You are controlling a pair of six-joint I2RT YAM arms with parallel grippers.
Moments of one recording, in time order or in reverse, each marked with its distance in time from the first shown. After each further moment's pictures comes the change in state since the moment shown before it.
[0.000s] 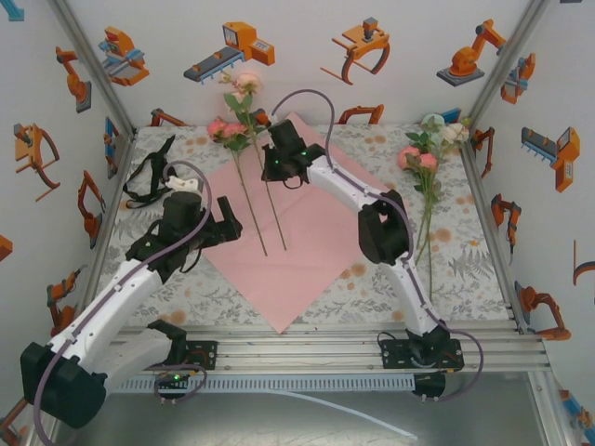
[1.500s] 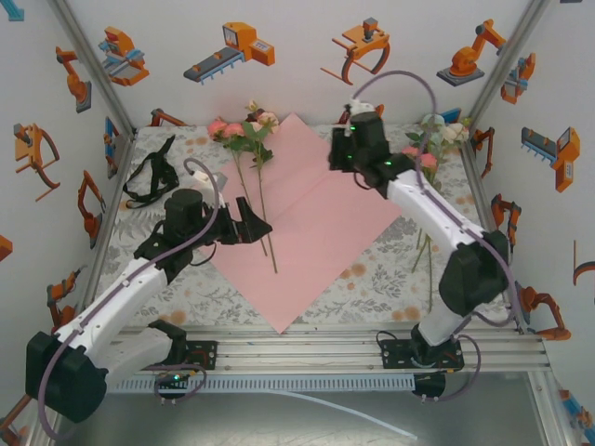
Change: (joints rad) left arm -0.045 0.060 -0.055 0.310 0.495 0.005; right arm -0.247 -0.756 -0.732 0.155 0.211 -0.207
